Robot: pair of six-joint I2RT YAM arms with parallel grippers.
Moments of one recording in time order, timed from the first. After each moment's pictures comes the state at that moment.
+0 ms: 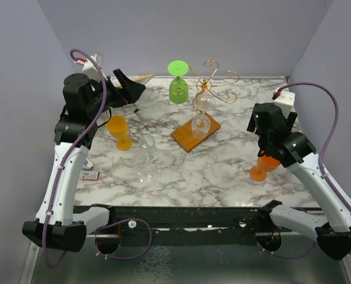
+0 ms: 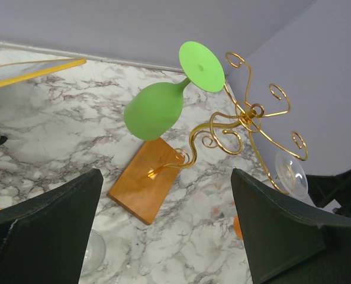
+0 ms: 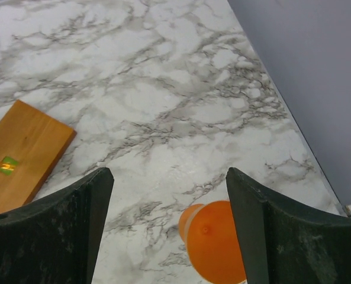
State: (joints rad) left arm -0.14 1.15 1.40 -0.39 0.38 -0.54; right arm 0.60 1.02 1.21 -0.81 0.87 0.43
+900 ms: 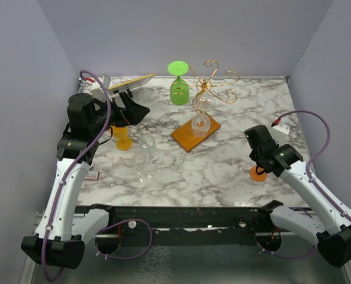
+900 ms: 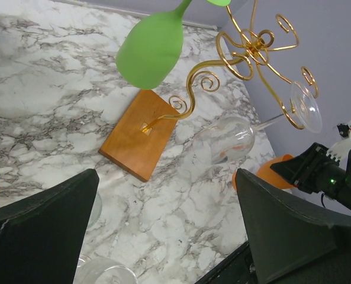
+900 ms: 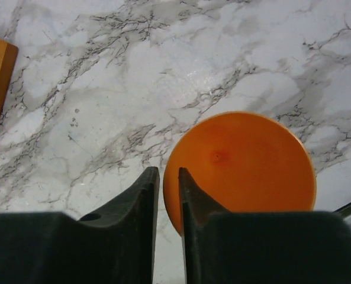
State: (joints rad) left arm -0.14 0.99 1.16 -0.41 0.49 -0.51; right arm 0.48 0.98 0.91 -0.97 0.66 0.85
